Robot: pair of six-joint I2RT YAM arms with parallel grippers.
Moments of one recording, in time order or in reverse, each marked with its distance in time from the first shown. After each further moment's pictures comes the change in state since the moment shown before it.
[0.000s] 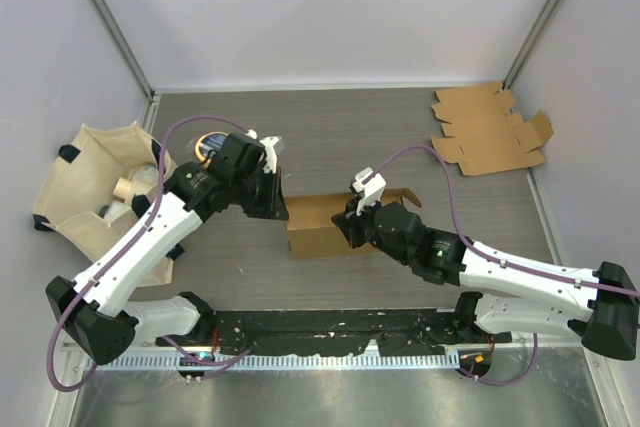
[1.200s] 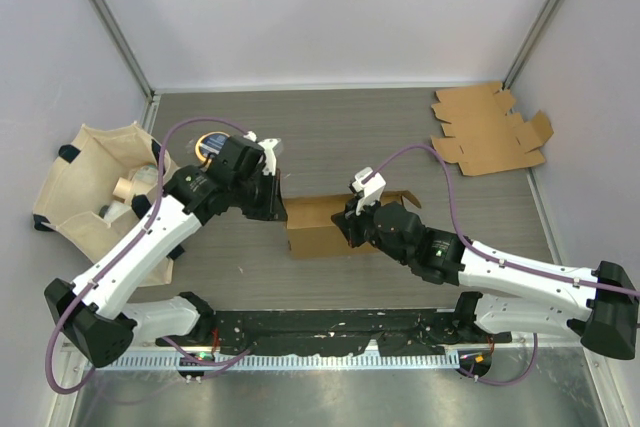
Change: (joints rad) left arm -0.001 -0.017 -0.029 0.019 -0.014 0.013; right arm 0.000 0.006 0.000 0.010 0.003 0.001
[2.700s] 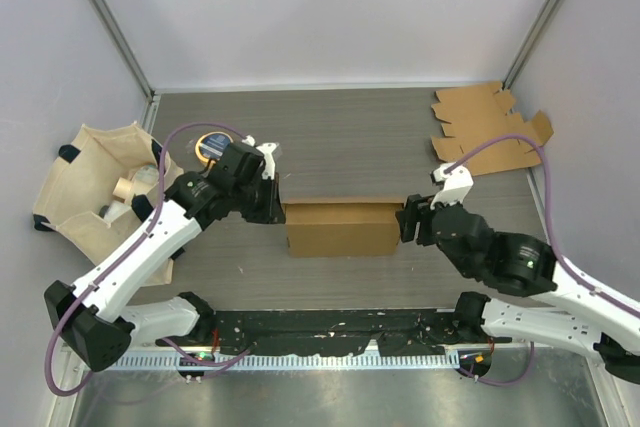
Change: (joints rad) left arm 0.001 -0.031 -0.077 0.056 -0.033 -0.006; right arm 0.000 -0.331 0.281 -0.780 0.351 0.211
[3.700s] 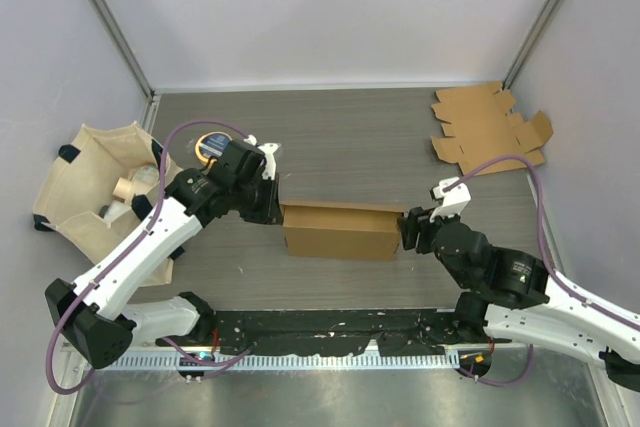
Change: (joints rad) left arm 0.004 0.021 0.041 -0.060 -0.005 0.050; right arm 0.000 -0.142 -0.264 0.155 0.024 -0.087
